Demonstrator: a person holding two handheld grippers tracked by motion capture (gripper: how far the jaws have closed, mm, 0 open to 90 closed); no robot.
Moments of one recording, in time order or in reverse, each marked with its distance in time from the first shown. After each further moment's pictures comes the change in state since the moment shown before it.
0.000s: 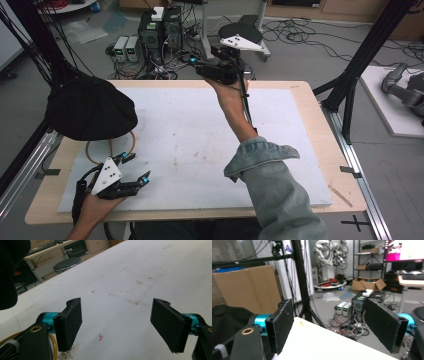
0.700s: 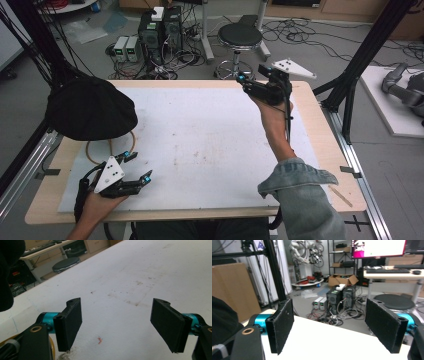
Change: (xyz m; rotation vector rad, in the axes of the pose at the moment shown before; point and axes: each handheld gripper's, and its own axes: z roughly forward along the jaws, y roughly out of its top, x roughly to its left) left arm 0.000 0.001 0.005 0.001 -0.007 0.001; right arm -0.063 -0.033 -0.092 0.003 -0.174 0.007
